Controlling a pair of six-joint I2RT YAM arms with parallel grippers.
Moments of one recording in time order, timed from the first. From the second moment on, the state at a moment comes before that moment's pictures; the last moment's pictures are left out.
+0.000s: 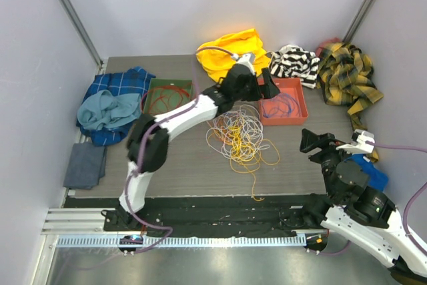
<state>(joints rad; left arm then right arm) -0.81 2.15 1.83 -0.03 0.07 -0.76 0.89 0.20 0.65 -0.56 0.94 0.58</state>
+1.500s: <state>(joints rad) -0.58 2.00 1.39 -0.08 -0.21 -0.62 0.89 0.52 0.61 -0.45 0.78 0.66</state>
